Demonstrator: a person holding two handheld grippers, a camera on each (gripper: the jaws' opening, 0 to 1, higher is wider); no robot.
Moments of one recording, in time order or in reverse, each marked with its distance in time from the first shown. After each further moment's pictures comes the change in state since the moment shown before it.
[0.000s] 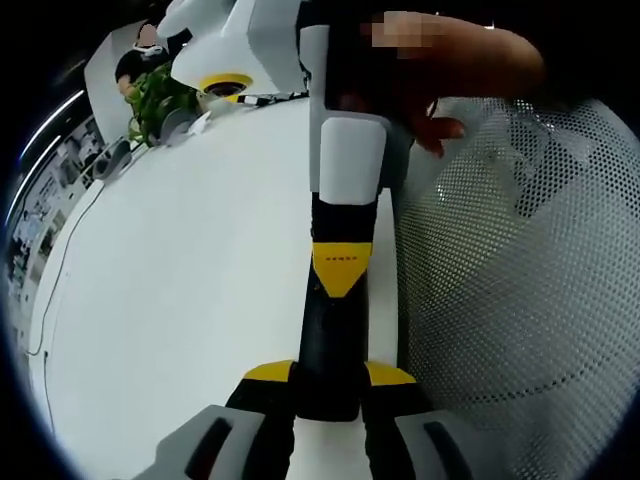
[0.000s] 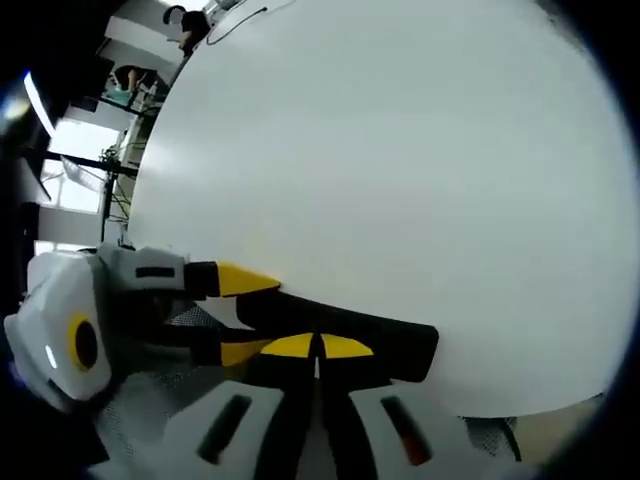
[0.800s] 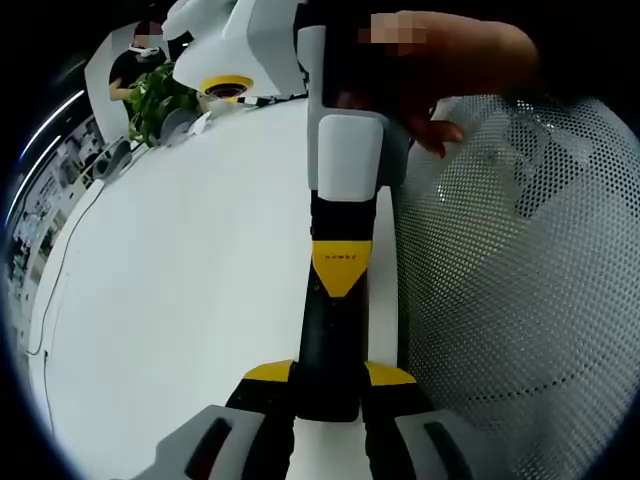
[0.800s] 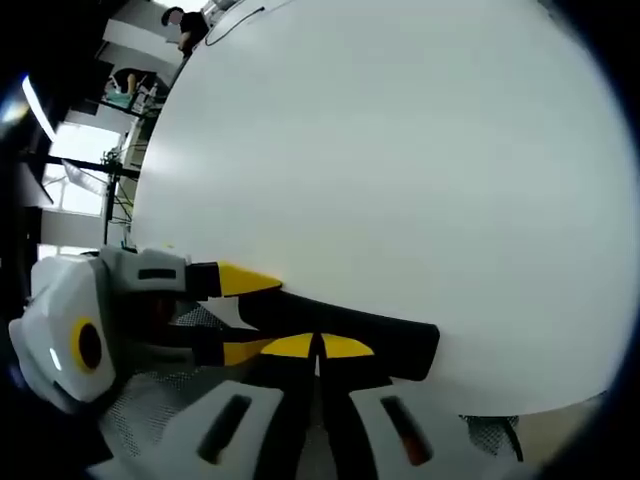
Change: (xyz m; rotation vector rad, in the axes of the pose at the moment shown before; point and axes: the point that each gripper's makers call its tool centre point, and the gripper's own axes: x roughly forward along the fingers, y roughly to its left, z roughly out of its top) left arm -0.001 0.000 0.000 0.000 -0.002 0.001; right arm -0.002 0.002 0.000 0.027 0.015 0.022
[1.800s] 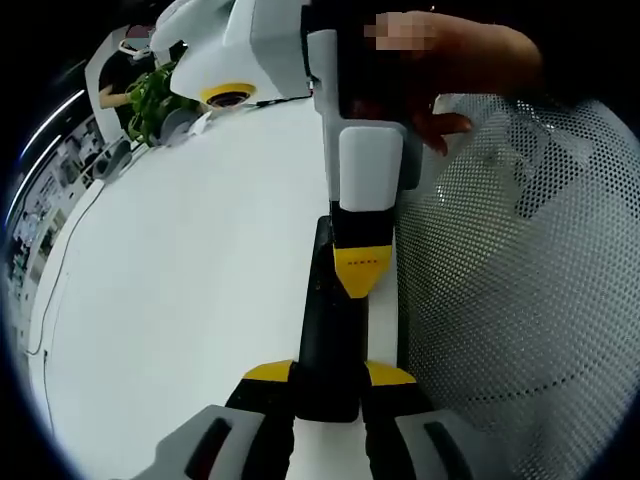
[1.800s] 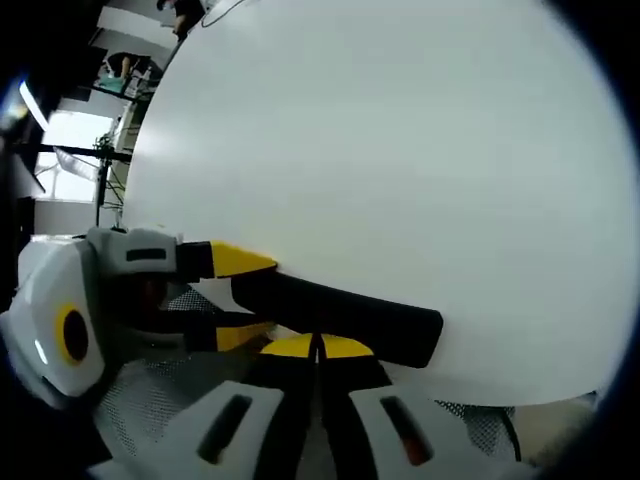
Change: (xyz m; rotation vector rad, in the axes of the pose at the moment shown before) left arm 0.000 0.000 0.001 0.000 -0.003 -0.001; right arm 0.003 -0.002 -0.013 -0.034 0.077 -0.048
